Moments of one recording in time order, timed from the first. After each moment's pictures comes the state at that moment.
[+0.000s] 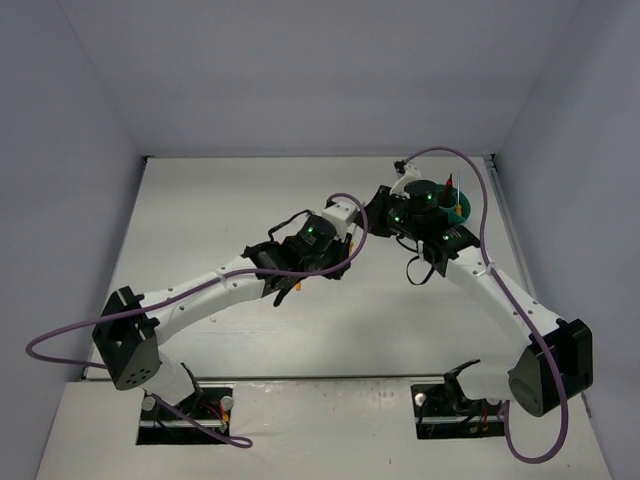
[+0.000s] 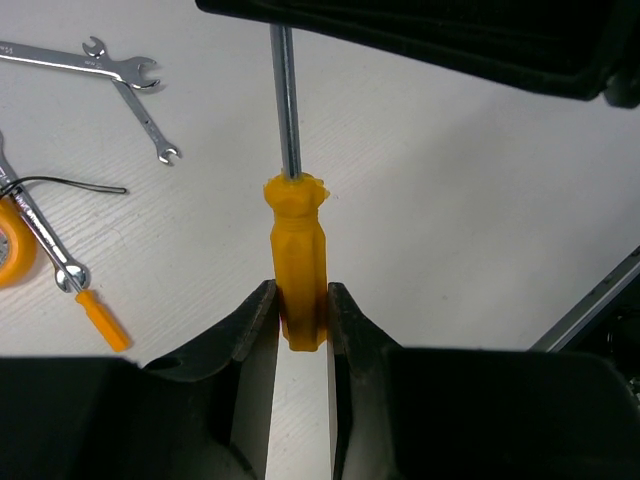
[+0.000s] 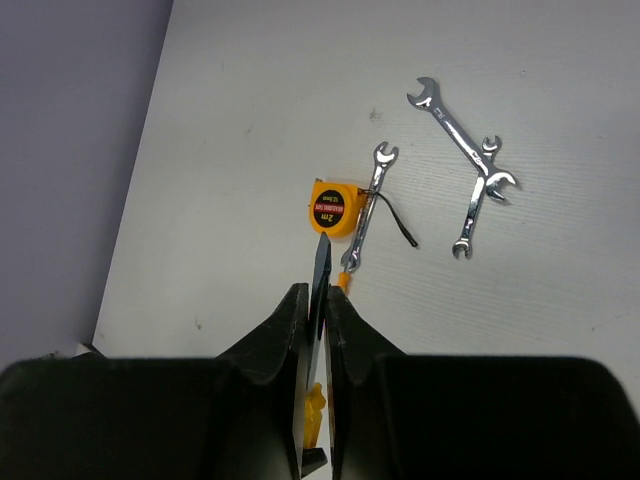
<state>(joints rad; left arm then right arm) -0.93 1.51 1.25 -0.34 -0.08 -0.38 0.43 1.29 1.03 -0.17 -0.22 0.61</state>
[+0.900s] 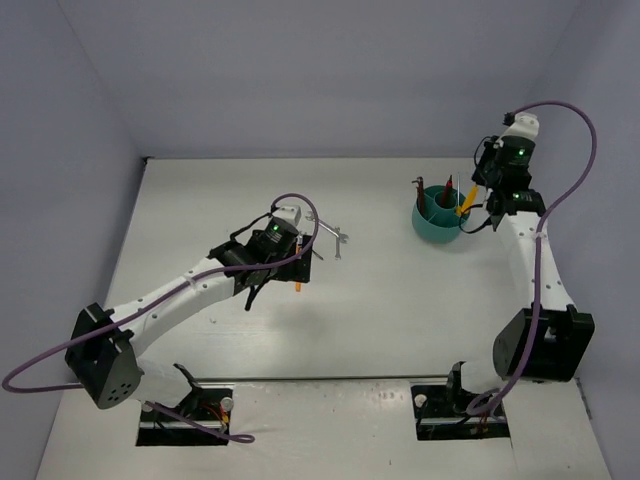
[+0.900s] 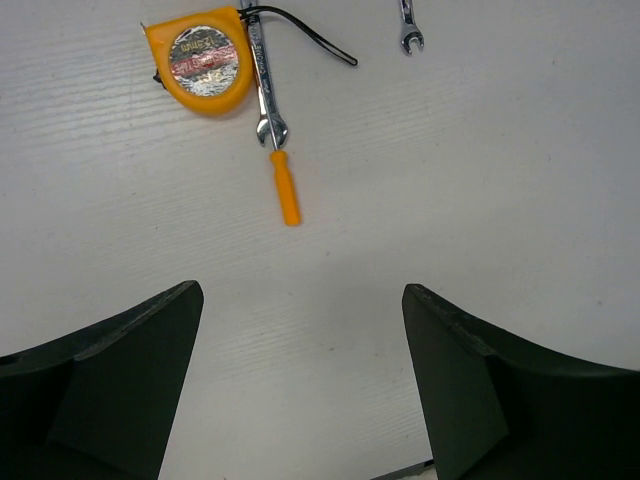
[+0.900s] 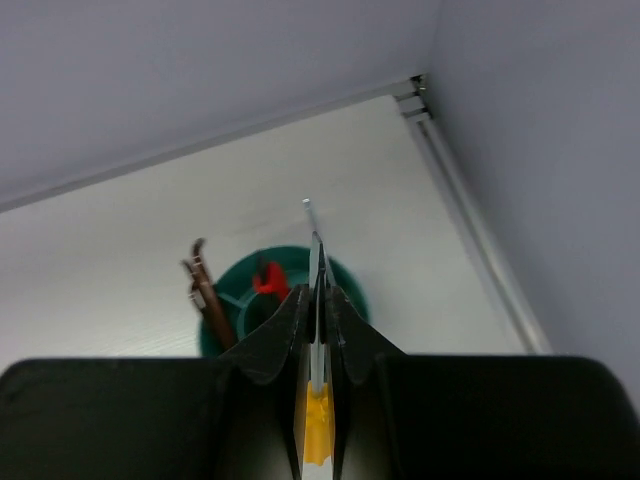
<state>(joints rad) -0.76 1.38 1.11 -0.59 -0.22 -0.51 -0.09 1.42 1.31 -0.23 0.15 0.15</state>
